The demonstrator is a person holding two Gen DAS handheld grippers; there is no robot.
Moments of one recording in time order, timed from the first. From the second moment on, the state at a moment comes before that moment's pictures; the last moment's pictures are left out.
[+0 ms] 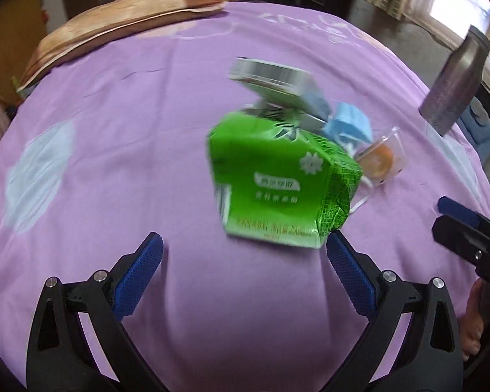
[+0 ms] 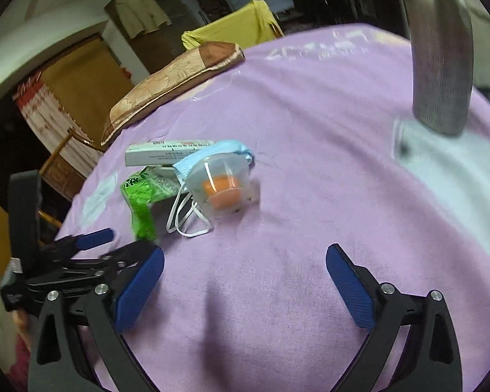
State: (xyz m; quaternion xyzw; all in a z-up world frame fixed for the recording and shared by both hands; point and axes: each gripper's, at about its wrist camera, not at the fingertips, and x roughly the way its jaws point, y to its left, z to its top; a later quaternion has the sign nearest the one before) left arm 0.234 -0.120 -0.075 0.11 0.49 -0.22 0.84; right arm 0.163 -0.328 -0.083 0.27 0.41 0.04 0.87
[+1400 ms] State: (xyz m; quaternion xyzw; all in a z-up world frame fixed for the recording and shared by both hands) left arm 0.280 -0.093 -0.042 0.01 0.38 -0.18 0.90; right arm 0.158 -0.330 -0.084 0.30 0.40 0.05 0.86
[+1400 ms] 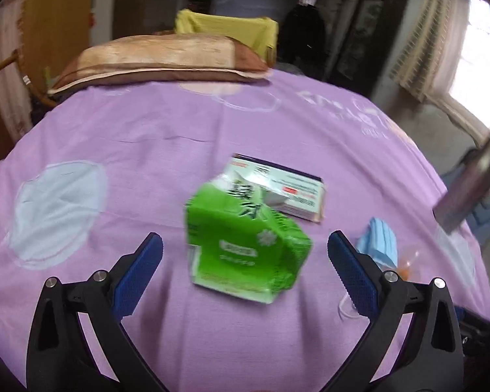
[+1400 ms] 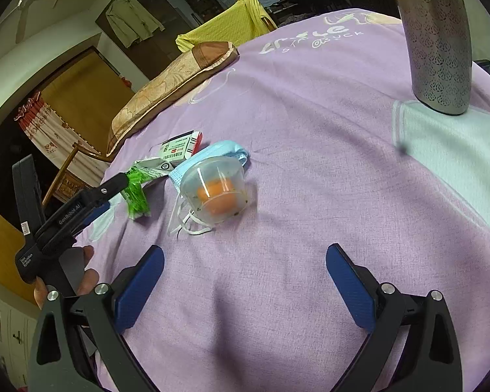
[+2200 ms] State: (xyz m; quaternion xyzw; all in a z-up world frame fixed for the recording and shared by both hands) left arm 0.313 -0.101 -0.080 0.07 0.45 -0.12 0.88; right arm 0.172 -0.305 -0.079 0.20 0.44 0.04 0.87
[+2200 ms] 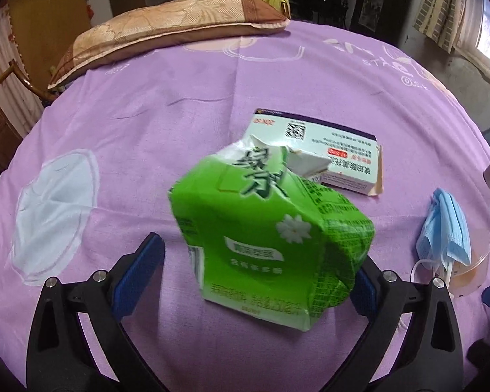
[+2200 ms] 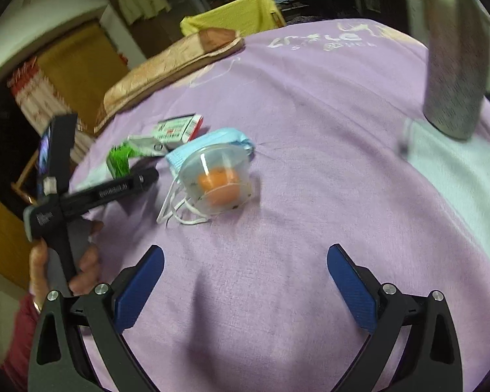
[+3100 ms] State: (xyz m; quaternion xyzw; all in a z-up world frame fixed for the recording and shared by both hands) left arm 0.317 -0.092 -0.075 0.04 0.45 -0.13 0.88; right arm 0.225 -0.293 -0.077 0.14 0.42 0.05 0.90
